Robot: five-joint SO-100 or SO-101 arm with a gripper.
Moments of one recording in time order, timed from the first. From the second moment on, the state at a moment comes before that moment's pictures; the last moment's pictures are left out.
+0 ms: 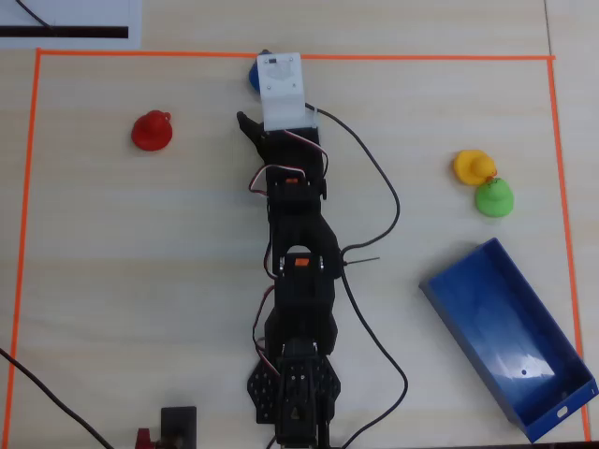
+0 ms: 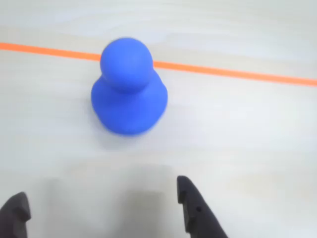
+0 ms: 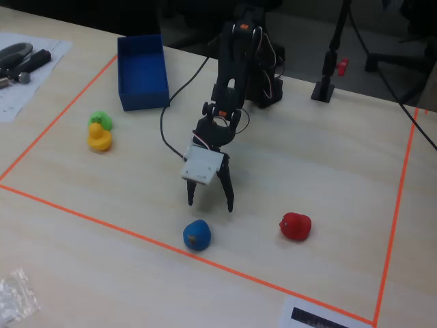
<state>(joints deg) 2.6 69.7 113.5 -14.5 -93.9</state>
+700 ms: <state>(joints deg) 3.2 50.5 92.7 -21.9 -82.3</state>
